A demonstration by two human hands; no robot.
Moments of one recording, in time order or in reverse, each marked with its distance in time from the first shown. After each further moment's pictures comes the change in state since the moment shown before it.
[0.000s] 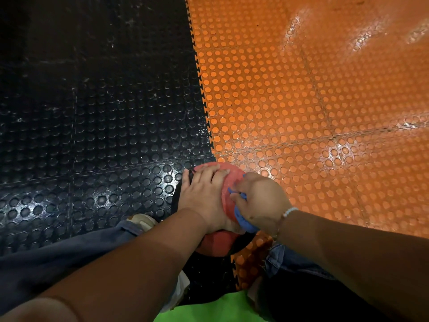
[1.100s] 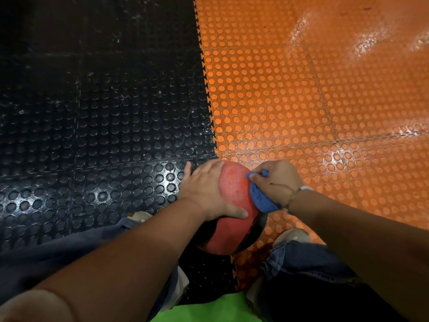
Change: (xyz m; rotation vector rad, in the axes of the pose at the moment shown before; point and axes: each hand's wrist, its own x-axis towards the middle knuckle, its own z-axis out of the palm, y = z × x) left_hand 0.015 -0.012 -0.009 -0.108 -0.026 -0.023; right_hand 0.026 0.031 -0.011 0.224 0.053 0.220
